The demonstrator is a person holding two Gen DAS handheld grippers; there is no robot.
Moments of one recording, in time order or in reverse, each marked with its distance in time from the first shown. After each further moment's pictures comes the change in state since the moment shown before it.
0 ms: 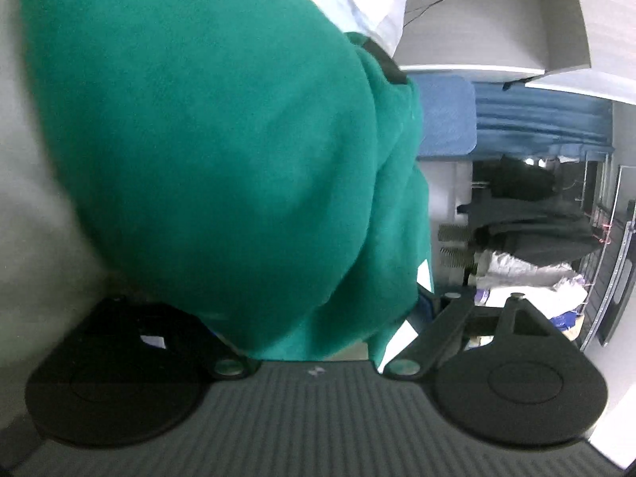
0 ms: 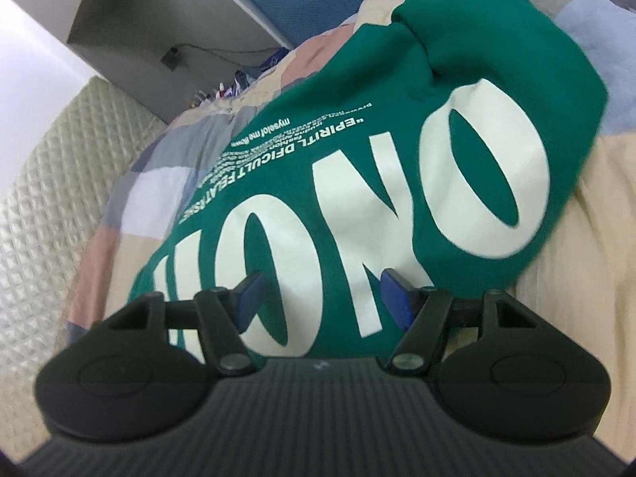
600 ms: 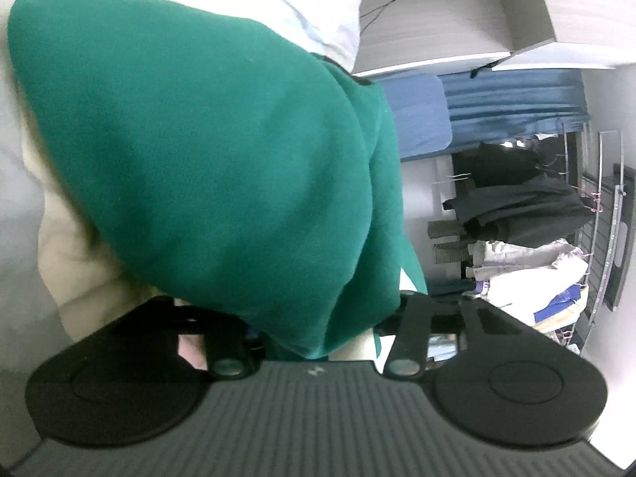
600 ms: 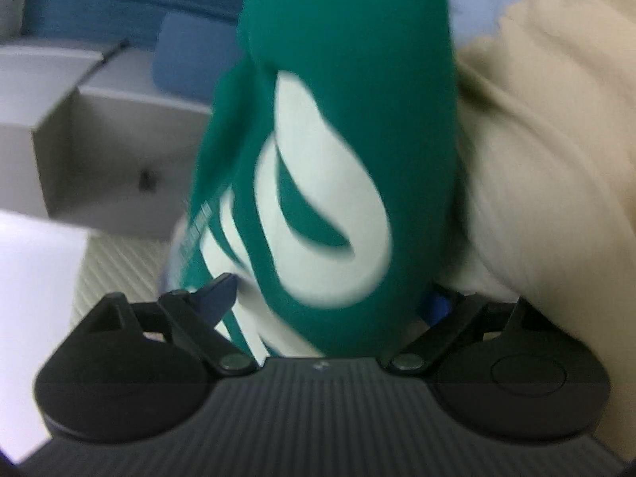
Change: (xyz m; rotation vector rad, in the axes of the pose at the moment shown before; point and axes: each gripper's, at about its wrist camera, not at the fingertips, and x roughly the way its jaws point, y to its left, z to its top) left arm 0.008 -0.005 0.002 0.150 -0.046 -0.042; right arm 0.034 -0.080 0.014 0.506 -0.170 0.131
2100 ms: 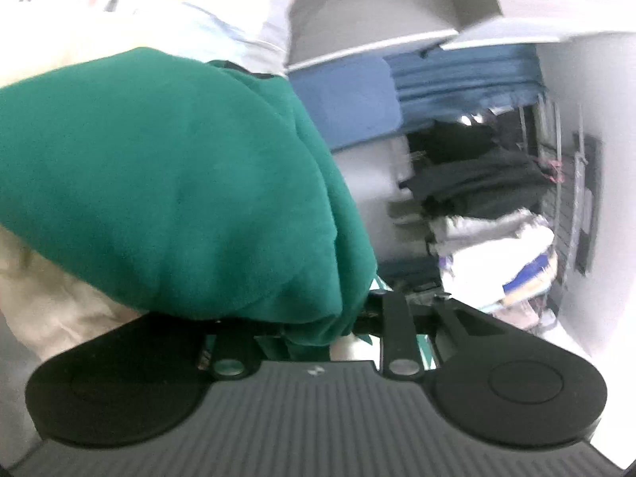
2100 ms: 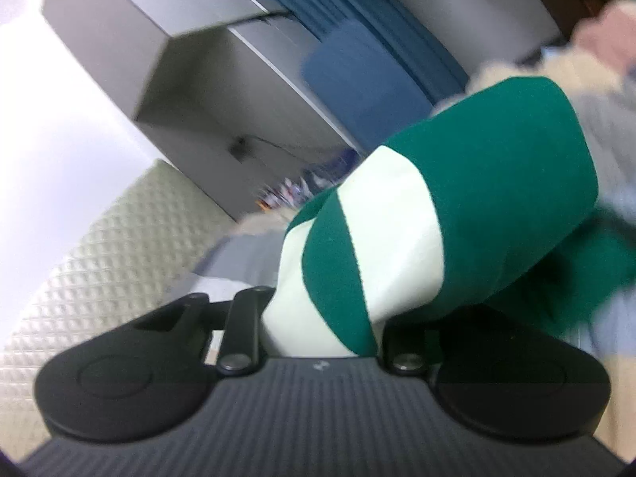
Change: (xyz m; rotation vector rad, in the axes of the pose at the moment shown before) left arm 0.003 -0.050 0.019 0.105 0.042 -0.116; right arm -0.009 0.155 0.043 -0.621 -0.059 0.180
